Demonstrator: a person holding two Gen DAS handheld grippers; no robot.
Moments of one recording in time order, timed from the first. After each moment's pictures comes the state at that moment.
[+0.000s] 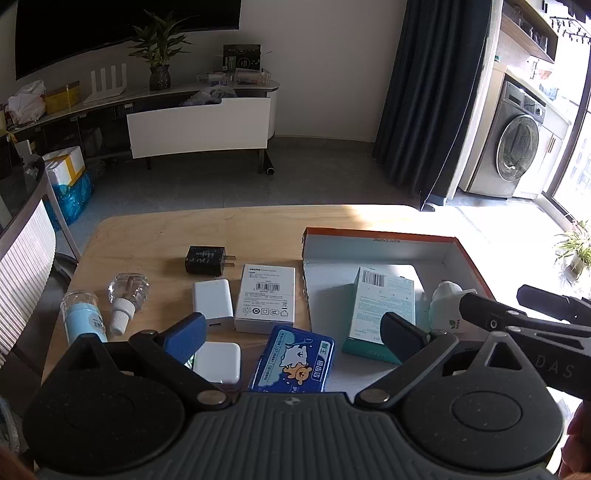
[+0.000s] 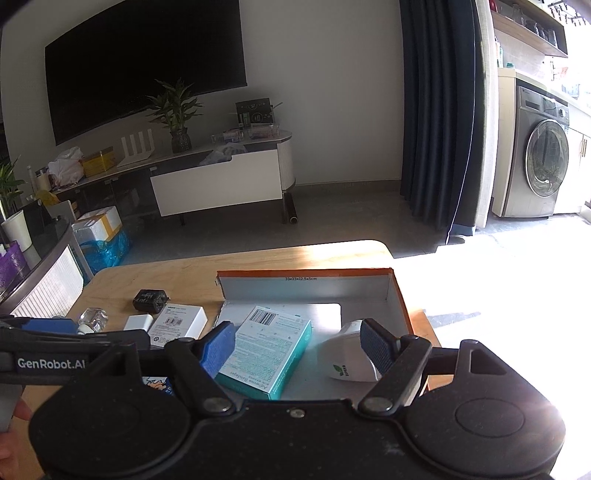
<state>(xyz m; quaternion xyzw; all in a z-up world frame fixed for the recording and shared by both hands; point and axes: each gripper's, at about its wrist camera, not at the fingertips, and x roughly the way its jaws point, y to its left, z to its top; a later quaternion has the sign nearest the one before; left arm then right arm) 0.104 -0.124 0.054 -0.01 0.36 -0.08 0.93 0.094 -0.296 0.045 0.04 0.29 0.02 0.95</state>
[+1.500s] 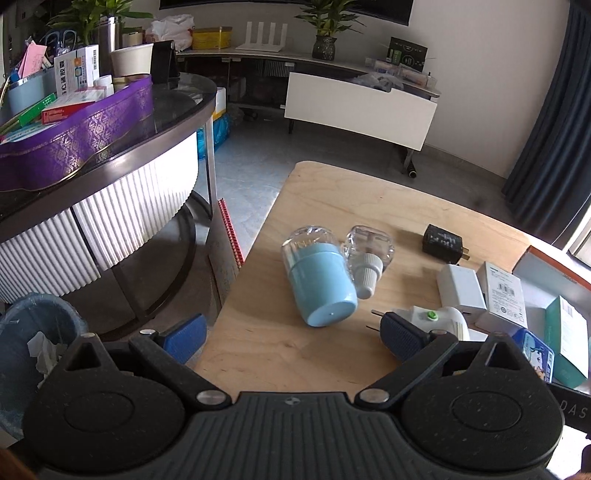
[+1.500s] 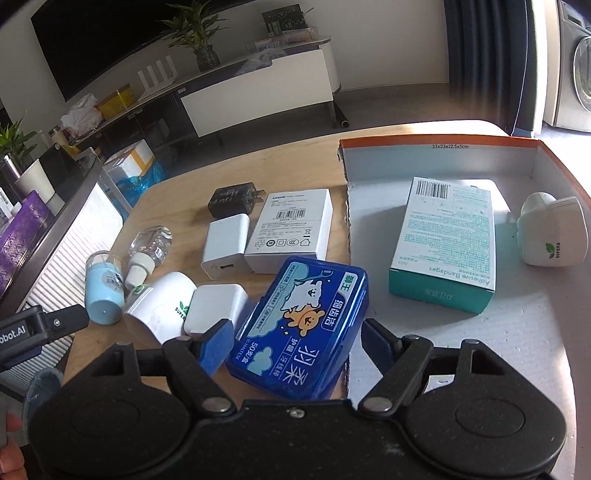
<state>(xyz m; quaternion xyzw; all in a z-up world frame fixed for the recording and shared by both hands) 0.107 0.045 0.005 -0.11 0.38 0.11 0.91 0.144 -0.175 -0.036 0.10 0.43 0.07 0.89</state>
